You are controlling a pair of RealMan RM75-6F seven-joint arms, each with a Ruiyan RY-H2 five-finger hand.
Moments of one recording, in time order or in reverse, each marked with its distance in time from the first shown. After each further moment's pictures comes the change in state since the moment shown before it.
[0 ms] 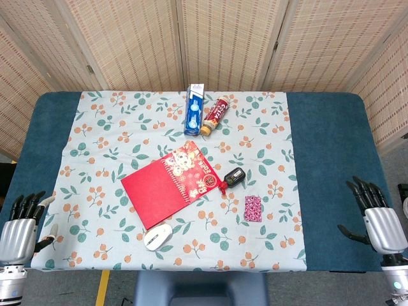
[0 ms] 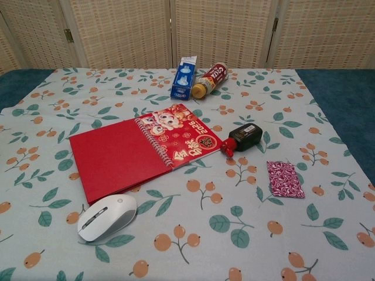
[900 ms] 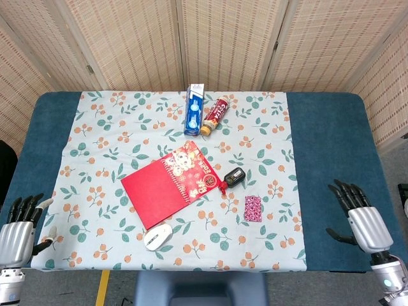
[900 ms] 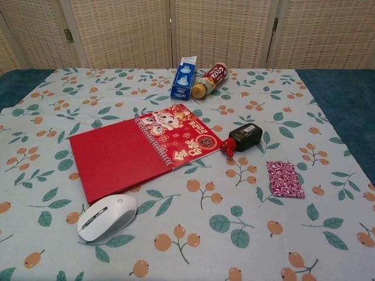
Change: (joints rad) left arm 0.015 0.006 0.015 0.006 0.016 0.023 -0.033; right arm 0.046 0.010 -0.028 -0.026 -0.063 -0.071 -0.022
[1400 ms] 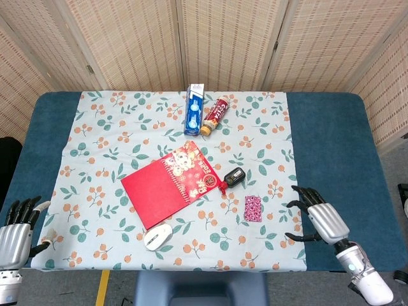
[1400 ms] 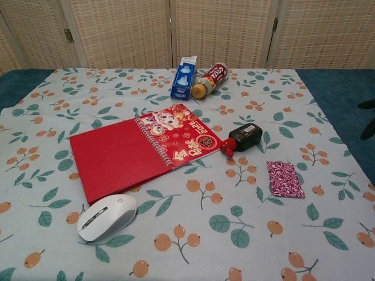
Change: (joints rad) left arm 0.007 -0.004 0.007 0.038 -0.013 -0.013 -0.045; right arm 0.149 -0.067 -0.005 -0.055 0.030 -0.247 0.017
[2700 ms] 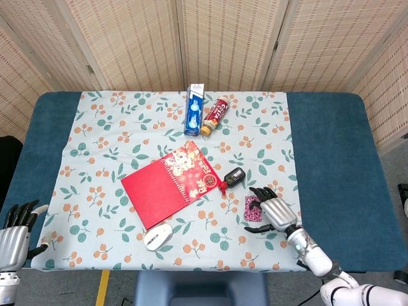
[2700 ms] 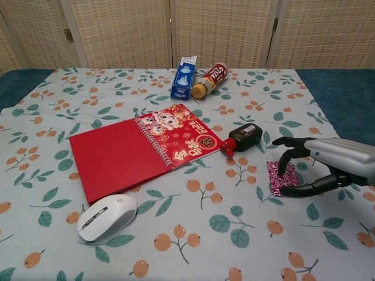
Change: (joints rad) left arm 0.009 -0.020 0.008 0.072 -0.014 -0.022 -0.073; right arm 0.205 -0.339 0.040 0.223 0.164 -0.242 -0.232
